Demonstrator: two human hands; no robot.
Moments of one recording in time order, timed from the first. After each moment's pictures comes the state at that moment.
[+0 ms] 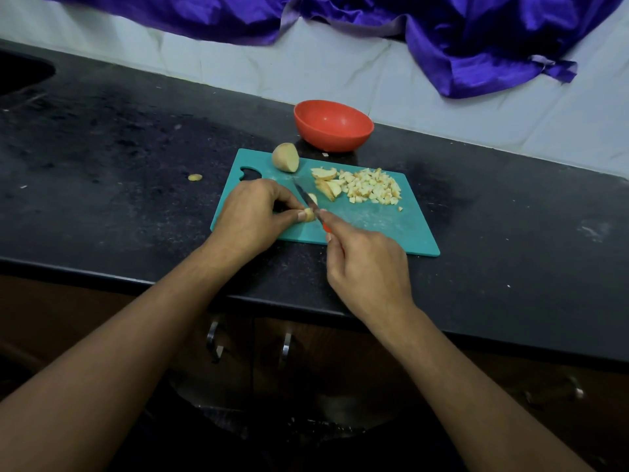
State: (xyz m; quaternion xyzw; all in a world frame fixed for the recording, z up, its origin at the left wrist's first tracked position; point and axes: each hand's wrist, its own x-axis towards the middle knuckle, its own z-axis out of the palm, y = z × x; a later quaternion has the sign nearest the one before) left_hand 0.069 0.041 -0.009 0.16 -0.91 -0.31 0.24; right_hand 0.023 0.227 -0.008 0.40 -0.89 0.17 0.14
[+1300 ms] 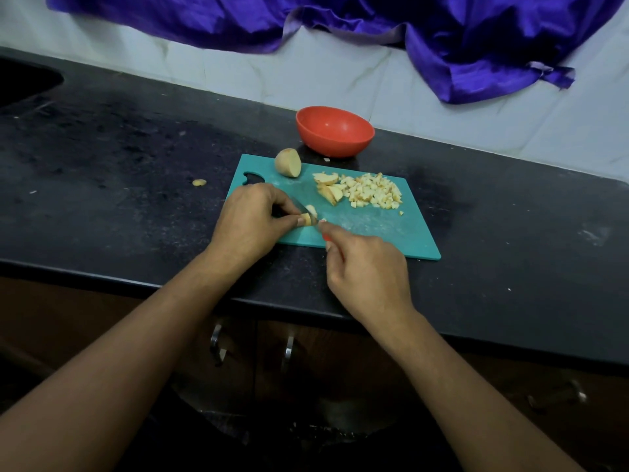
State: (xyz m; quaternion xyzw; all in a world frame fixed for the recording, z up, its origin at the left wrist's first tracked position) left_hand 0.076 0.041 -0.009 0.17 -0.90 -0.30 0.27; right_hand 0.024 0.226 -0.007 0.40 -0.90 0.15 0.13
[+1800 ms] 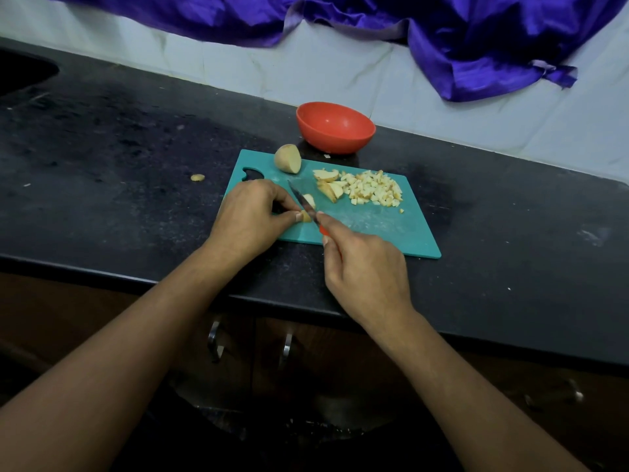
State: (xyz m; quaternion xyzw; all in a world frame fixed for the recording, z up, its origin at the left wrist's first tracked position) left_hand 0.074 0.039 -0.010 0.18 -0.91 -0.28 0.26; right_hand 0.027 0.225 -0.009 0.41 -0.88 0.17 0.15
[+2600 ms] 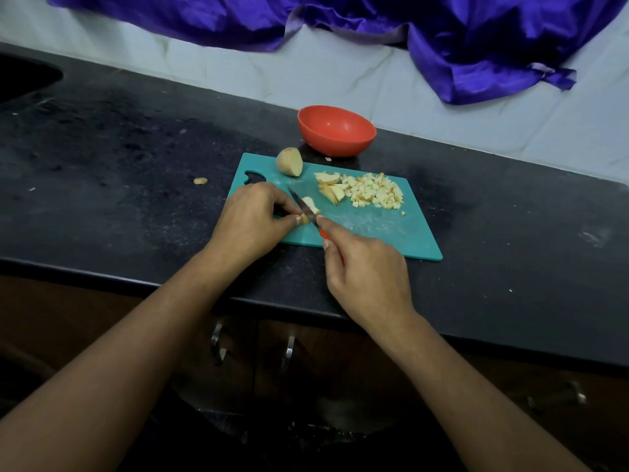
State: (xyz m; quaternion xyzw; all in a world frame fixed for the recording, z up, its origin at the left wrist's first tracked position) left_hand 0.077 0.040 -0.007 0.18 -0.91 -0.28 0.25; right_hand 0.028 0.226 -0.010 0.42 -0.88 0.19 0.15
